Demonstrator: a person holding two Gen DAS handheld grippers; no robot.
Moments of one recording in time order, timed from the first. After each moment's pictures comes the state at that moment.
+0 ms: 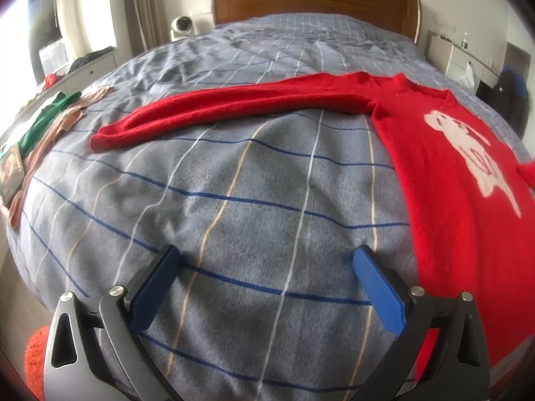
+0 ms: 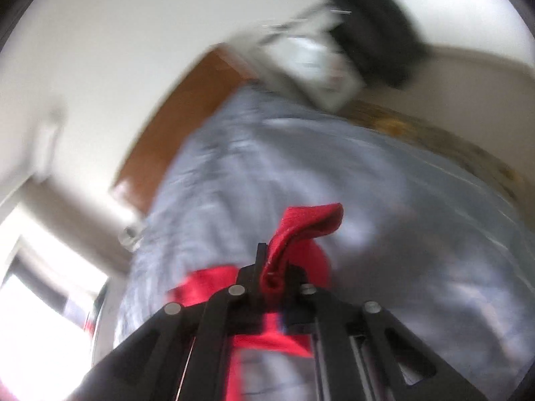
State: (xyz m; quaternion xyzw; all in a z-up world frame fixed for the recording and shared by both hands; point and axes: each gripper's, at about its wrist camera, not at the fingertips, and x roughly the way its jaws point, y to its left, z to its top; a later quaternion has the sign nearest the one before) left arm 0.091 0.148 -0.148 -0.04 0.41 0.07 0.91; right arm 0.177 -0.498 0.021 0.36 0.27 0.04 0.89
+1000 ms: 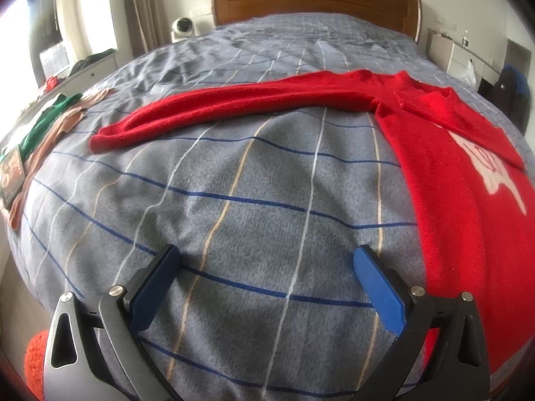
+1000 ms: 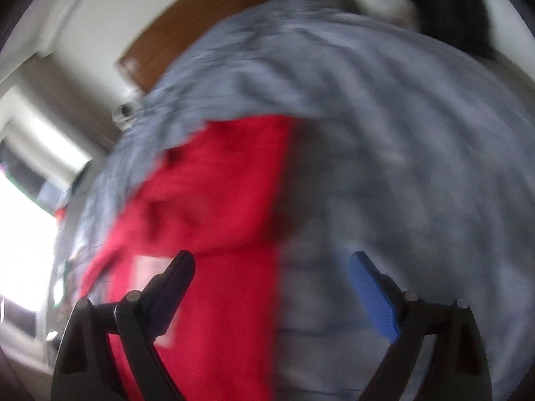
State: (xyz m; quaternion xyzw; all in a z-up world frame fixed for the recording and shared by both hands) left arm 0.092 0.145 -0.153 -0.03 0.41 0.07 0.91; right arm 0.193 -0.388 -0.118 0.24 0.45 0.03 0.86
